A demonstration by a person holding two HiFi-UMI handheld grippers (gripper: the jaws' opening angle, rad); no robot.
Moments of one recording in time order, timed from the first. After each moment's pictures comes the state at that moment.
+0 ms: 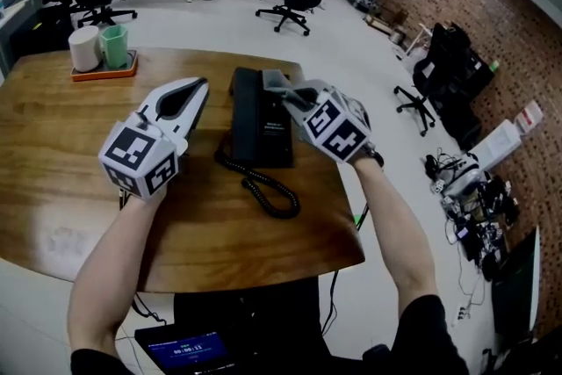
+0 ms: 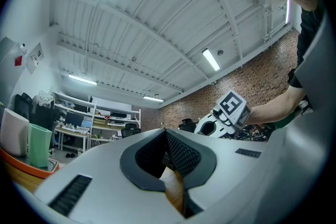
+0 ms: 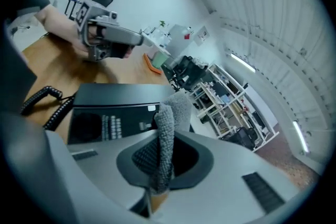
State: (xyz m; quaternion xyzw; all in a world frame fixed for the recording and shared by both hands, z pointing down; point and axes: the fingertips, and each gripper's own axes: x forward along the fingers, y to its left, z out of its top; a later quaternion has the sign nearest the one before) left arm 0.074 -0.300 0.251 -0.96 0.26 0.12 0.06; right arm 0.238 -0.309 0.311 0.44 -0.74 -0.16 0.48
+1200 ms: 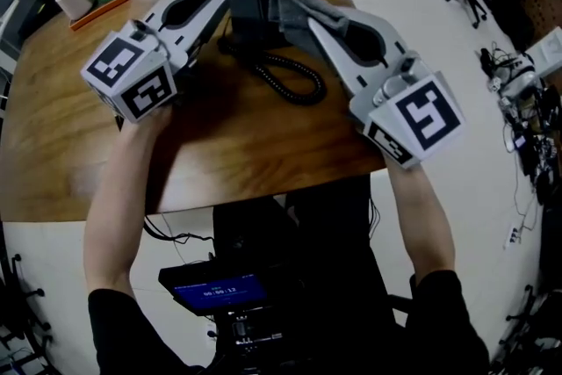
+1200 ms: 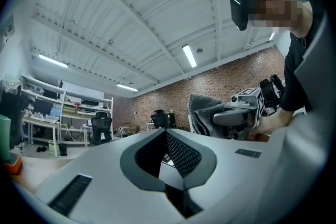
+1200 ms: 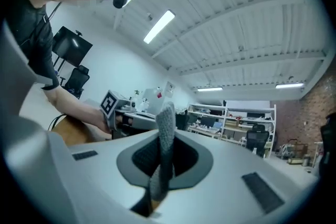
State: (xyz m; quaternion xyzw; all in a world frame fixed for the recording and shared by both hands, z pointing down) left arm 0.131 -0.238 0.268 -0.99 0.11 0.06 0.05; right arm 0.195 -0.148 0.265 0.50 -0.85 -0.14 0.07
